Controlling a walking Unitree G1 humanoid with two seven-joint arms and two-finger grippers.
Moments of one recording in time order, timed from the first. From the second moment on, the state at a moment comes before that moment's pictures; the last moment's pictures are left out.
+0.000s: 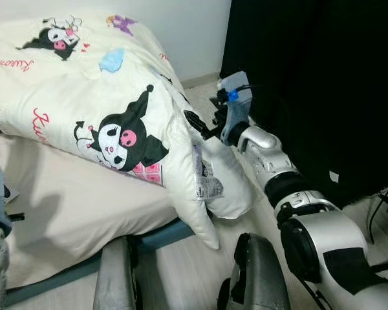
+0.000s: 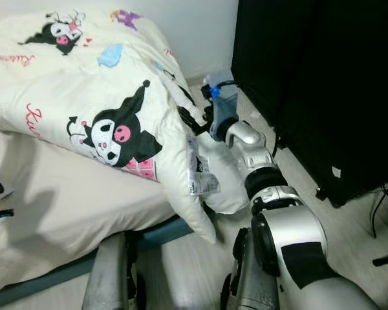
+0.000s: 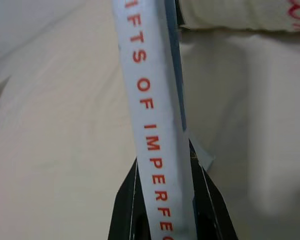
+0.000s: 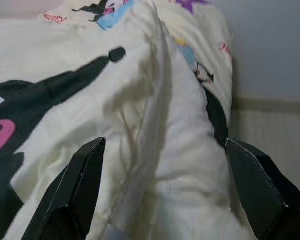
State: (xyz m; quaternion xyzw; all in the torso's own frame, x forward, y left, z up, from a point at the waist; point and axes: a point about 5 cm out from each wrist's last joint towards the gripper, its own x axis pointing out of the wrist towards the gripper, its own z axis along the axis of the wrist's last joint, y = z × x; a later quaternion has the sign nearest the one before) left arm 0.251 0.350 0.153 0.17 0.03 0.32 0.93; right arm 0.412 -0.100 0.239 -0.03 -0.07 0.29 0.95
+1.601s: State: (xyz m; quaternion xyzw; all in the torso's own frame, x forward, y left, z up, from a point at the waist) left arm 0.286 0.331 0.326 0.20 -0.20 0.32 0.91; right arm 0.271 0.041 0.143 -0.05 0.05 0.83 0.56
